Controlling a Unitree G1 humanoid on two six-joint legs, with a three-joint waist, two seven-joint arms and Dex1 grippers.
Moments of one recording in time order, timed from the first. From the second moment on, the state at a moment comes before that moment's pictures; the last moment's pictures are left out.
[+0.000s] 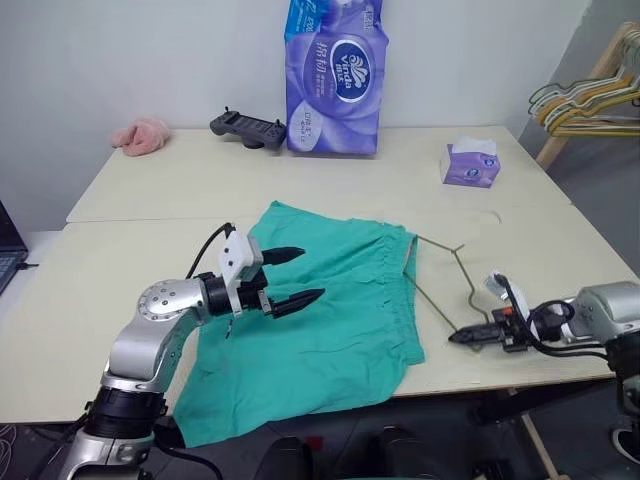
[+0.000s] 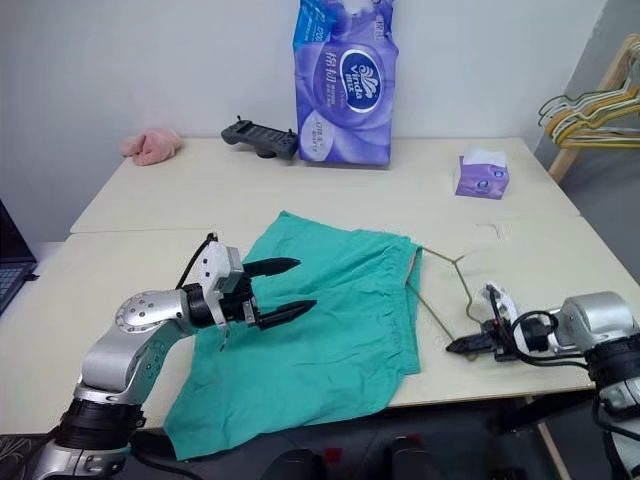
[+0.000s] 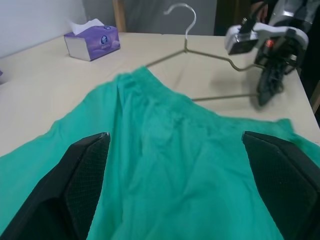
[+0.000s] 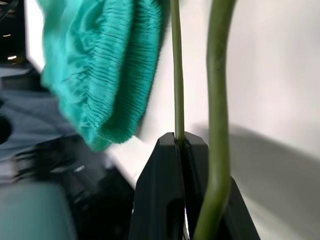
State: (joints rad) left arm -0.29 0.59 0.00 -0.11 -0.43 0.28 -1.02; right arm -0.59 -0.89 0.23 0.41 0.62 1.24 1.20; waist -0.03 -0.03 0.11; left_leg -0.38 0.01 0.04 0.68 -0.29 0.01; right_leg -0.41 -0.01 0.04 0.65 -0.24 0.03
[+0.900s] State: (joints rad) left arm -1.39 0.51 -0.18 1.13 -0.04 -0.27 -1.50; right arm -0.81 -0.85 0.30 0.26 -0.02 0.48 0.99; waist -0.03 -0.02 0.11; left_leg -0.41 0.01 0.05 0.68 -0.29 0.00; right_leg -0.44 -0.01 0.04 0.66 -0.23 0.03
